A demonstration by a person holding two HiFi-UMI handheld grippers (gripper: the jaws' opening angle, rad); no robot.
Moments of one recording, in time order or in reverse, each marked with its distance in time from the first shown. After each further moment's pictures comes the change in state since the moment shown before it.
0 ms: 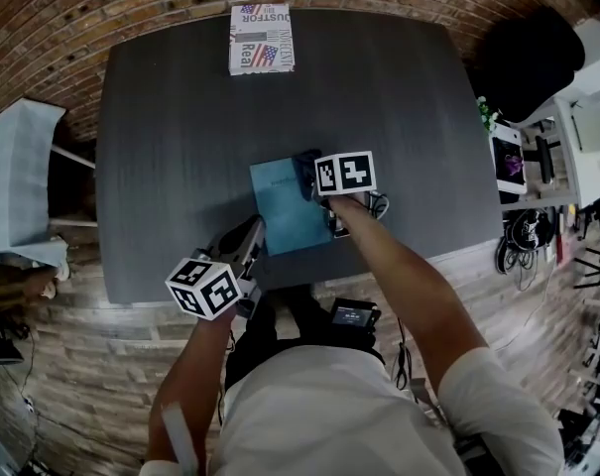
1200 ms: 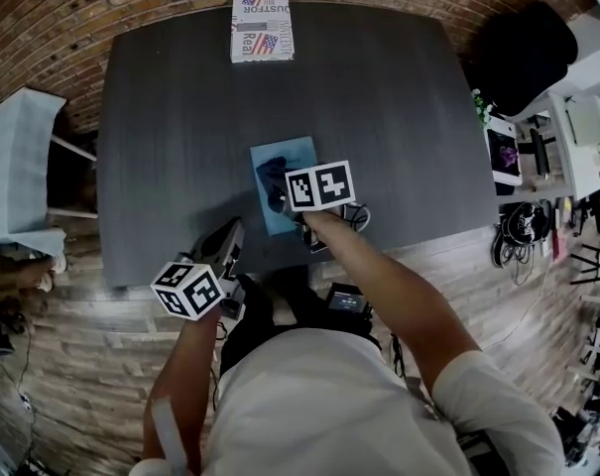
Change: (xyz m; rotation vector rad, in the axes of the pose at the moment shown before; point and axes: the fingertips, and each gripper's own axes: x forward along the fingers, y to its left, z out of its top) left arm -0.056 0.015 -0.020 -0.029 -0.015 0.064; right arm -0.020 0.108 -0.038 -0.018 -0.016 0.215
